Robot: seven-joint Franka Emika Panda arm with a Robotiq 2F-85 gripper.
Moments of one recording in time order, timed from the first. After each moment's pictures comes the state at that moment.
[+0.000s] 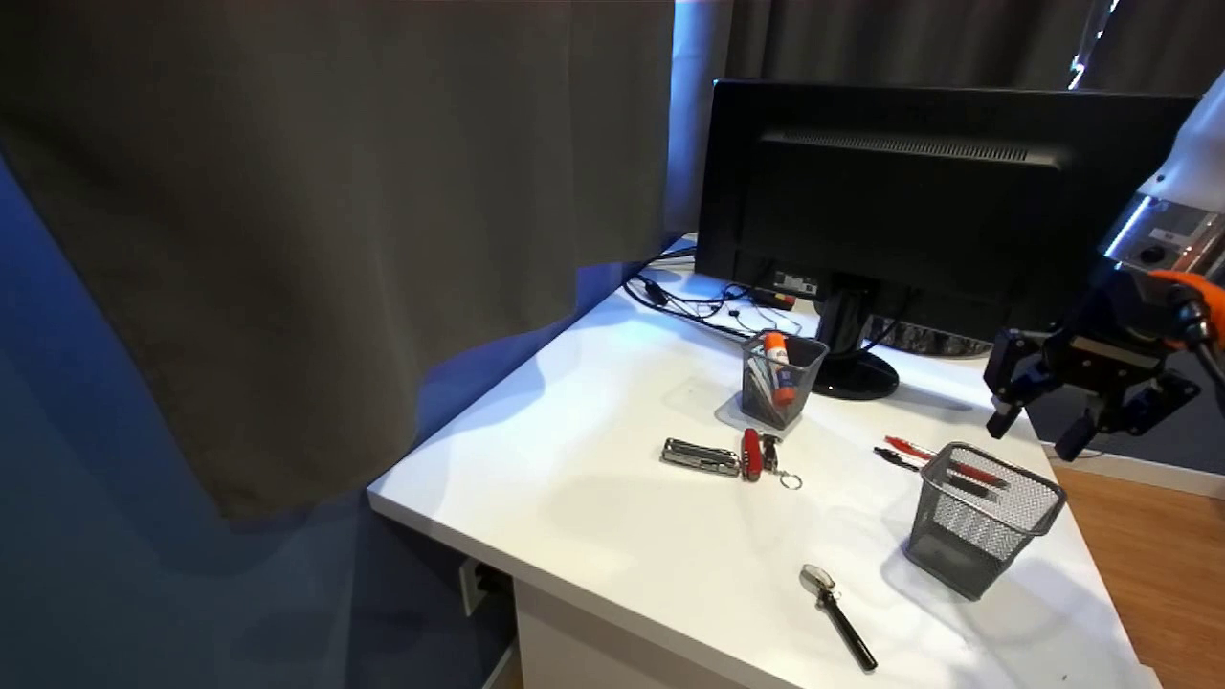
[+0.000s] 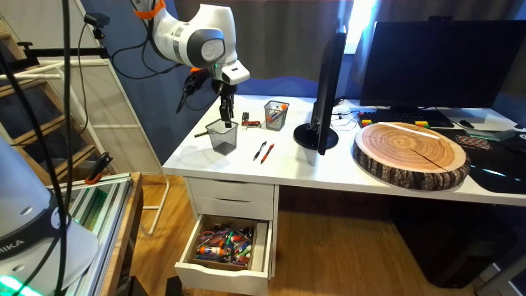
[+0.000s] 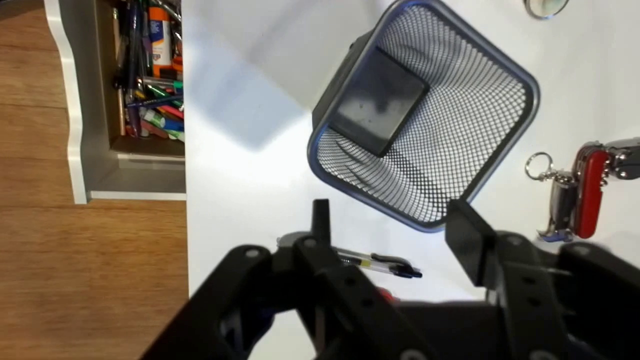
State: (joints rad) arm 0.55 0.28 0.18 -2.35 0.04 2.77 0.99
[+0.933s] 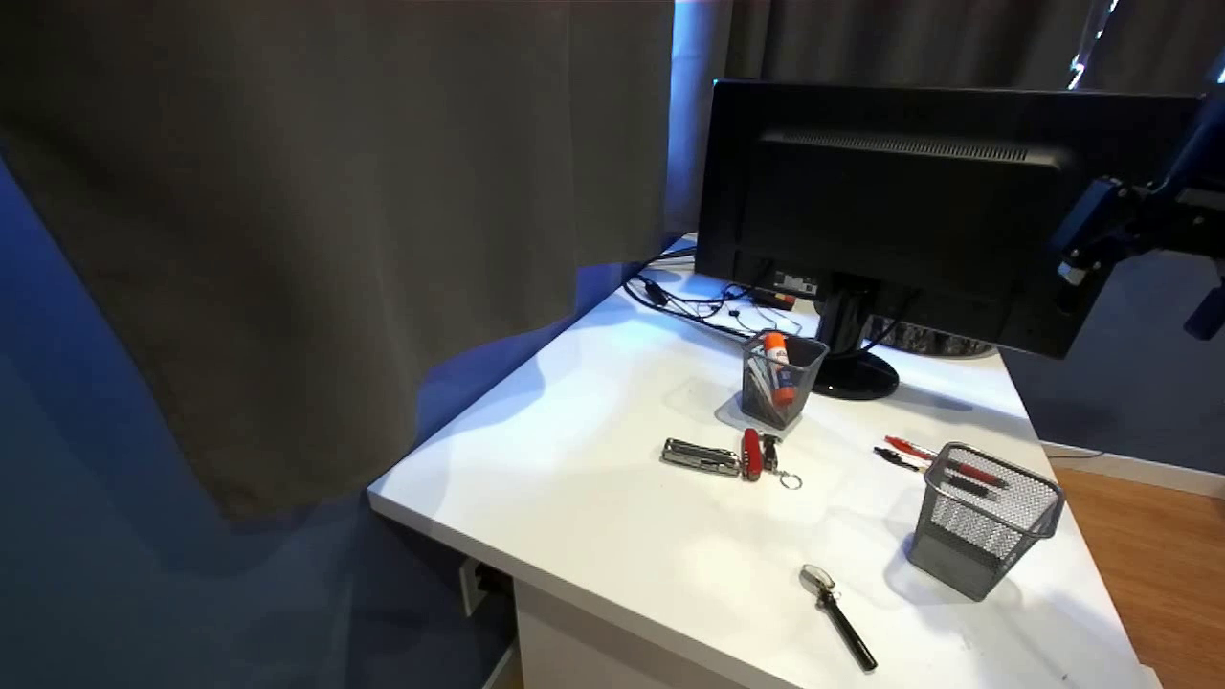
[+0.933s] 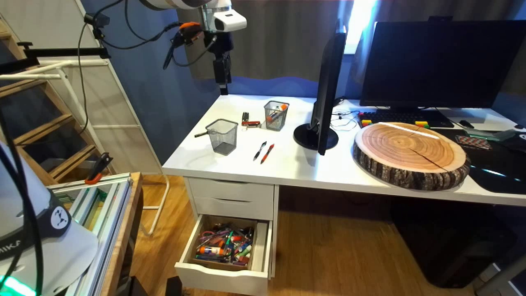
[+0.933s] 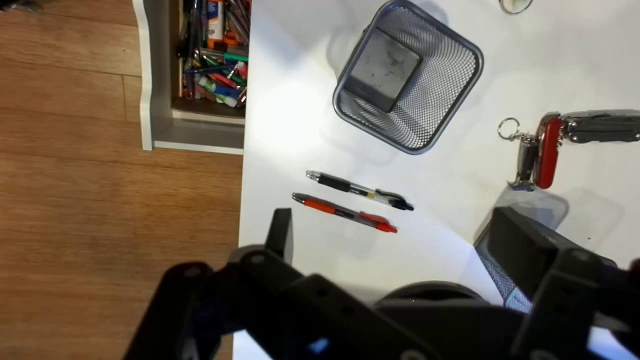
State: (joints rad) arm 0.47 -0.01 0.26 -2.32 -0.02 2.42 1.02
